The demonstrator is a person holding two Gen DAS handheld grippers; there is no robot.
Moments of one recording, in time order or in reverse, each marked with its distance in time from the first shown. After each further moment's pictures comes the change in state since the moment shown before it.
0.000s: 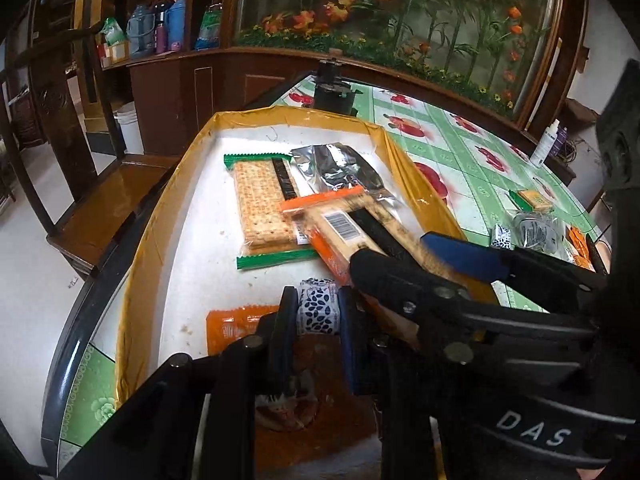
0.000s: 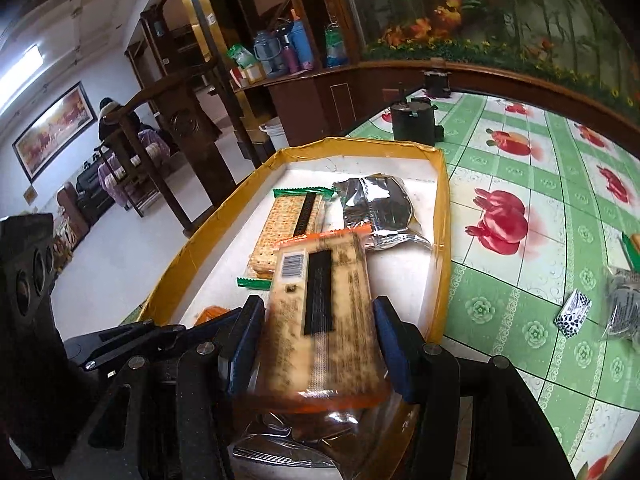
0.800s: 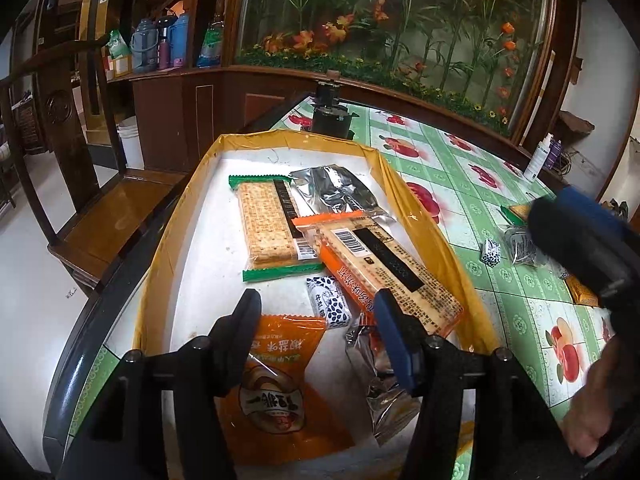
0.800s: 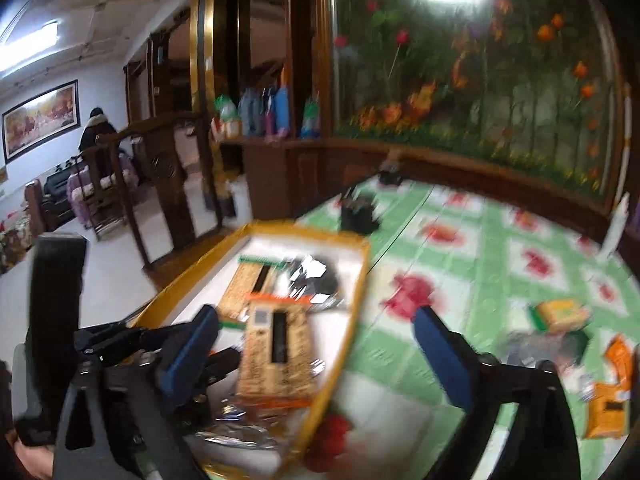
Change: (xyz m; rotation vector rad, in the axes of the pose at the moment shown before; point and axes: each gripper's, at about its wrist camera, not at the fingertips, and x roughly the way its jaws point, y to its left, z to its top) left arm -0.017 0.000 -0.004 0.002 -0.078 -0.008; right arm -0.092 0.004 -0.006 -0.139 -0.309 -0.220
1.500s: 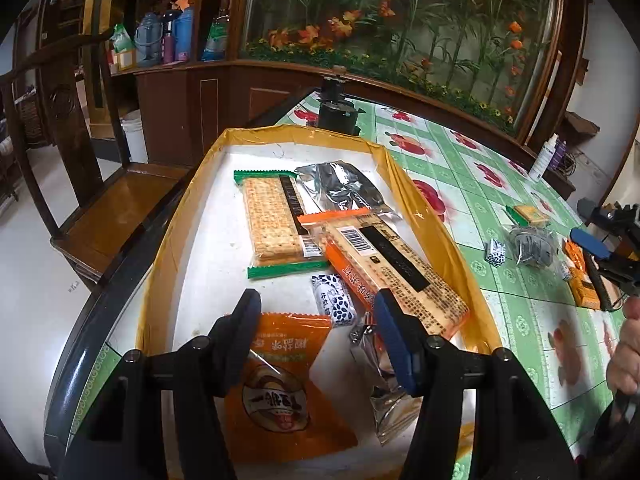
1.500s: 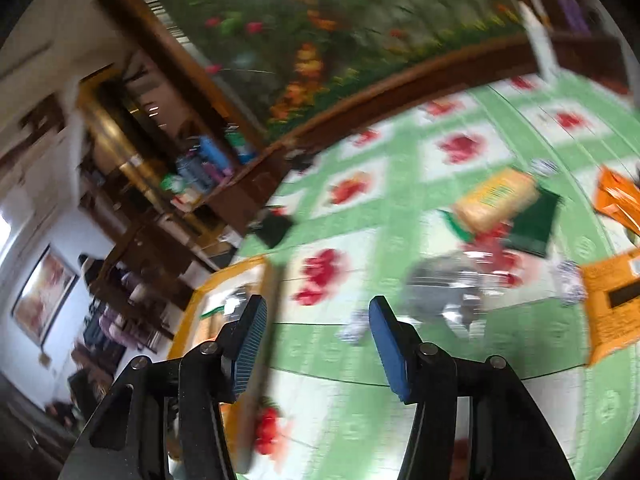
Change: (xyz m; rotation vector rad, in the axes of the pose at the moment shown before) left arm 0.000 0.005 0.001 -0.030 0.019 0.005; right arm -0.011 -0.207 -0.037 0.678 0.125 0.110
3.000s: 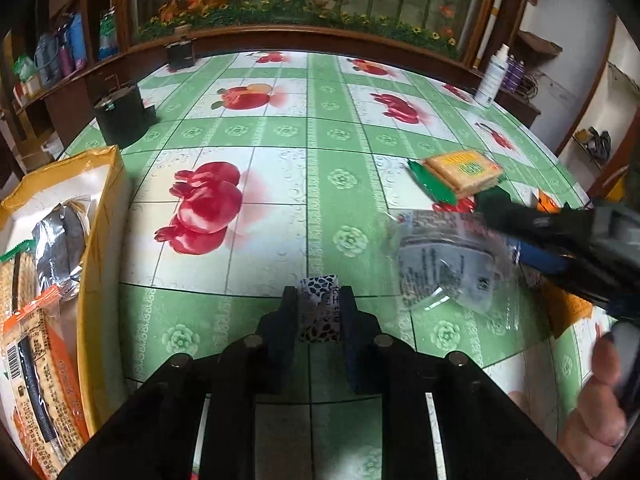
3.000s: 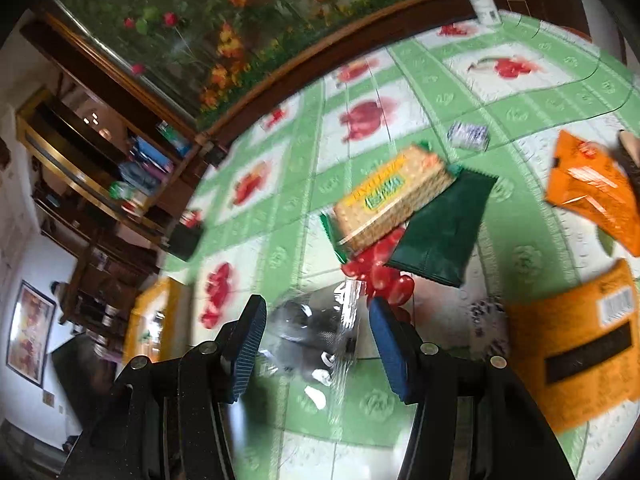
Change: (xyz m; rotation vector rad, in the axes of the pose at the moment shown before) left arm 0.125 -0.201 0.034 0.229 0.198 -0.106; right arm 0.047 -0.077 0.028 0.135 0.146 -0.150
